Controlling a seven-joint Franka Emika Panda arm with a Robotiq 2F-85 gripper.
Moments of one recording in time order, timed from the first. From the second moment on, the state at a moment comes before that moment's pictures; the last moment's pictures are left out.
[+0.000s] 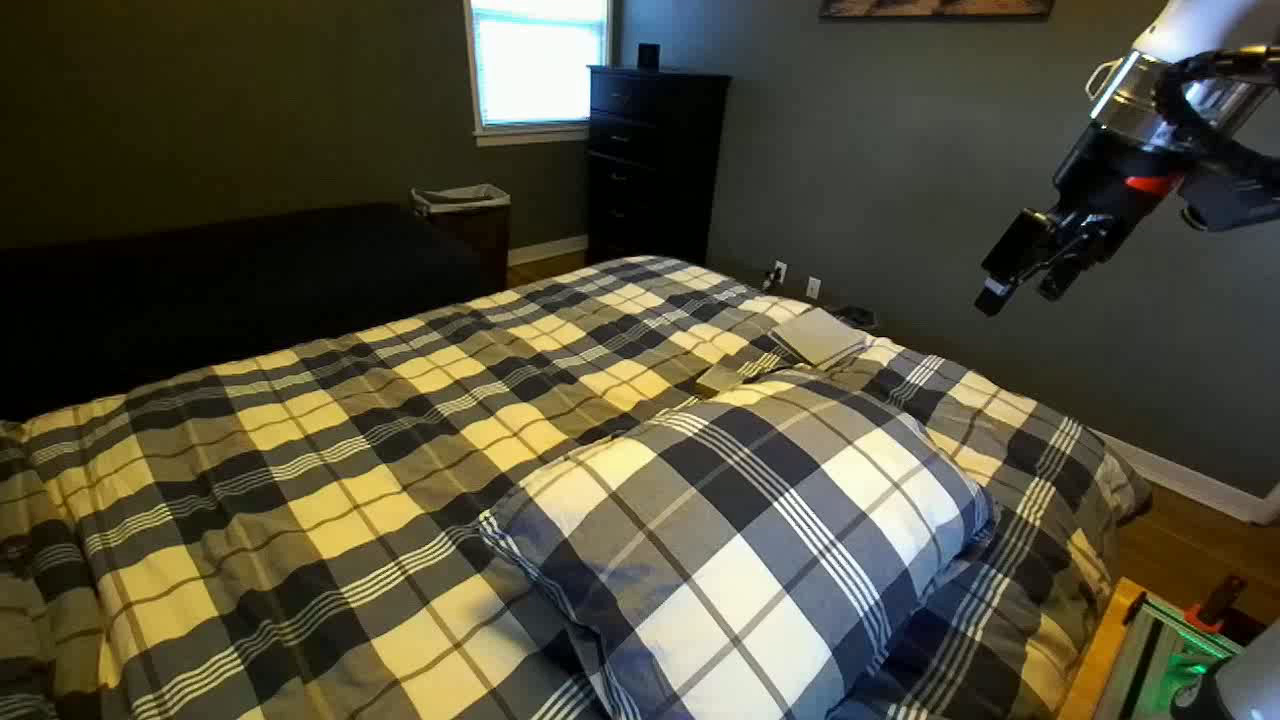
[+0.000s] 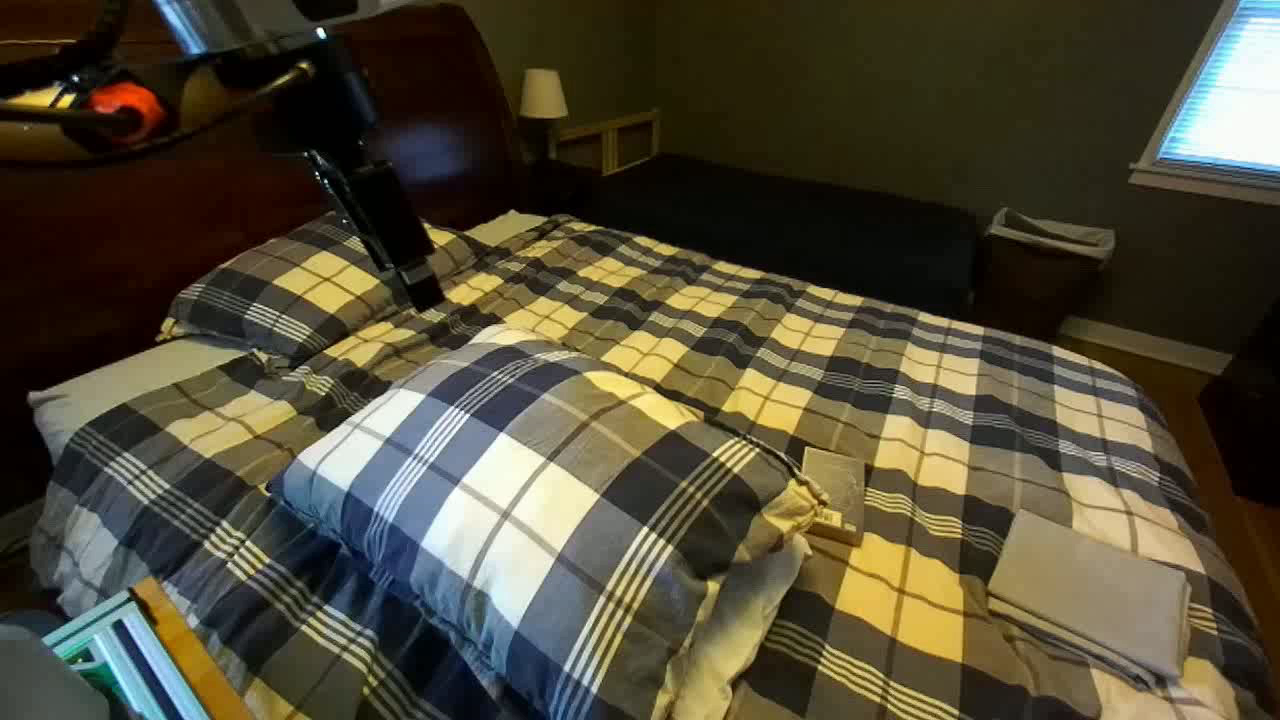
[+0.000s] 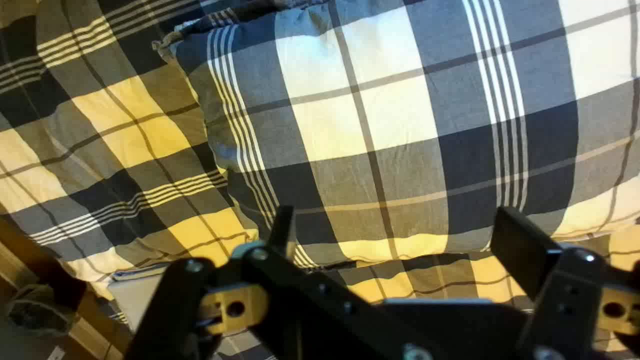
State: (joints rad) arm -0.12 -0.99 0.03 -2.68 -0.07 1.92 0.17
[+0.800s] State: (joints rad) arm -0.12 -0.99 0.04 -2.68 -0.07 1.92 0.18
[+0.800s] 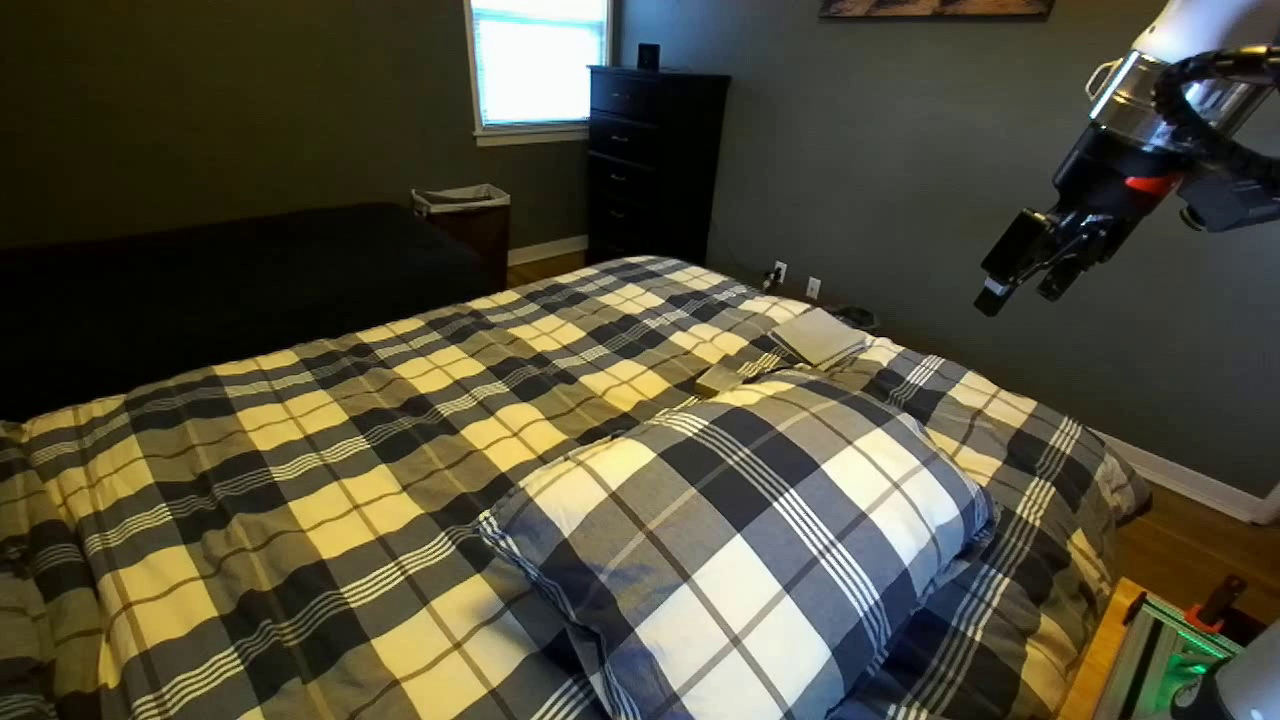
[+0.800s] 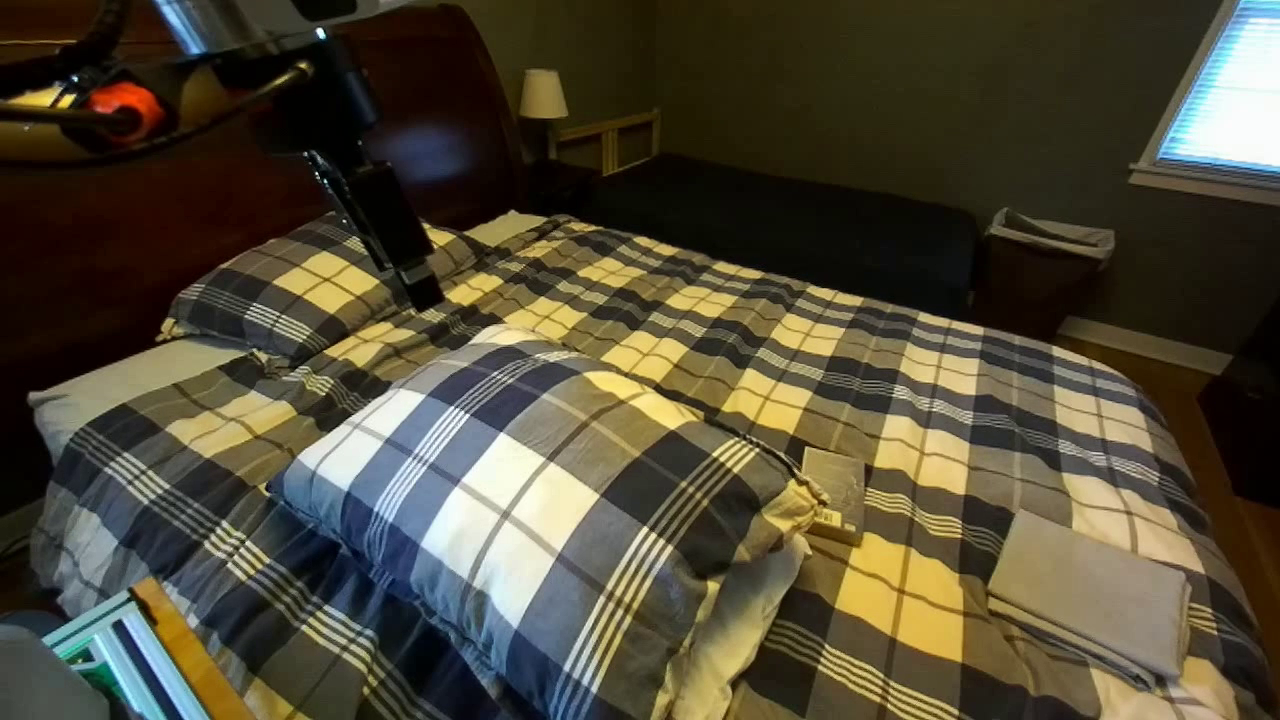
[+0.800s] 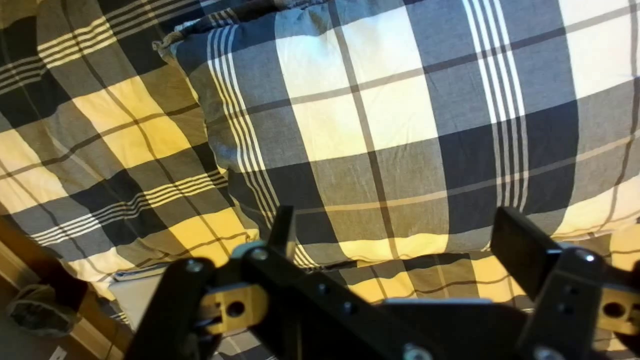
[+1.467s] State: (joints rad) arm -0.15 -0.65 0.01 -2.62 -0.07 2.08 0.22
